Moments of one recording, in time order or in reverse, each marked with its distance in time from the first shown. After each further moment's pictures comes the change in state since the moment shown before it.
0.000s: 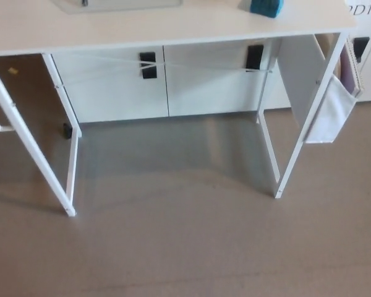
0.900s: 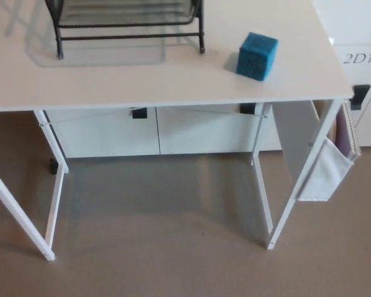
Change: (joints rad) left_arm -0.038 0.013 -0.001 0.006 0.015 0.000 -0.003; right_arm -0.011 0.023 -0.012 0.006 0.000 0.001 -0.002
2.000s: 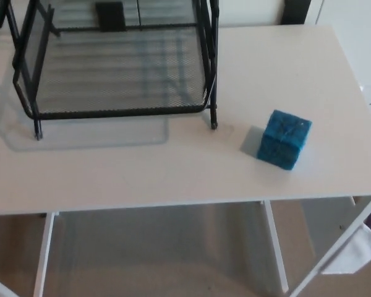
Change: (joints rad) left_arm -0.032 0.006 0.005 0.000 0.010 0.000 -0.001; right_arm -0.008 0.014 -0.010 -0.004 0.001 0.000 -0.002
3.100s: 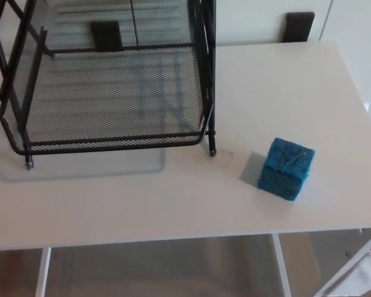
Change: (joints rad) left_arm 0.020 0.026 0.237 -0.007 -0.090 0.000 -0.011; right_arm -0.148 0.038 -0.336 0.040 0.180 0.003 0.165
